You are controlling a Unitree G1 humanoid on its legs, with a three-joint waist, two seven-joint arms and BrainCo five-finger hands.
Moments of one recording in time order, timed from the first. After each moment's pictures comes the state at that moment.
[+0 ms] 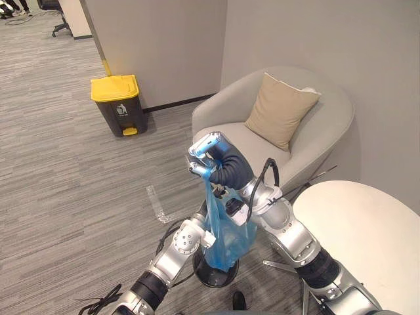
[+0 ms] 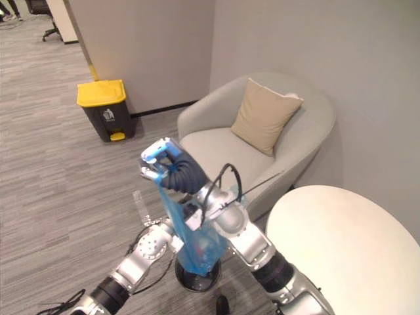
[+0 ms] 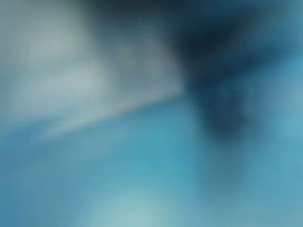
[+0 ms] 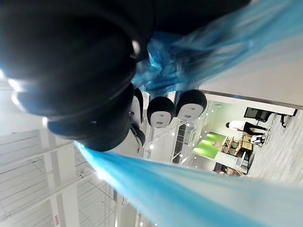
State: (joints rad) left arm -0.18 0.18 -0.50 0.31 0.09 -0.19 0.07; right arm -0.40 -0.28 0.56 -0.27 0.15 -0.26 0.03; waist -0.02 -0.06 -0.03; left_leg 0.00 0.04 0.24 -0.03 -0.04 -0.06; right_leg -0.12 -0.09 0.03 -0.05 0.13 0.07
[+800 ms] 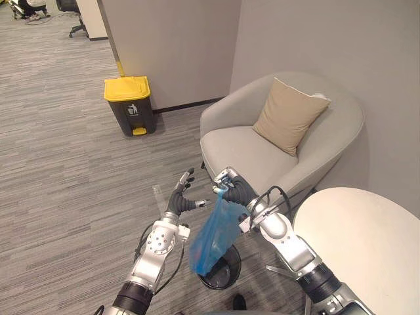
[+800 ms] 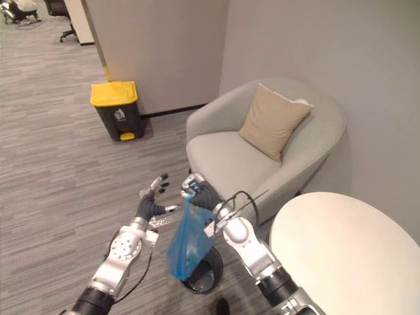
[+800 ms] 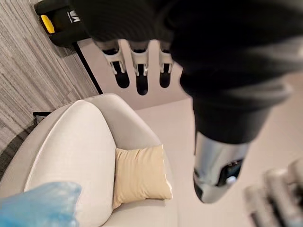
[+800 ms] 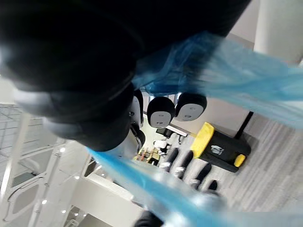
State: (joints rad) left arm -0.06 0.19 -0.23 0.18 0.06 -0.18 0.10; right arm -0.23 -0.26 0.47 0.03 -0.11 -0.16 0.03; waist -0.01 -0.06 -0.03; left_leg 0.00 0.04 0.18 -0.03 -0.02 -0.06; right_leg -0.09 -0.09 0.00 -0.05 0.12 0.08
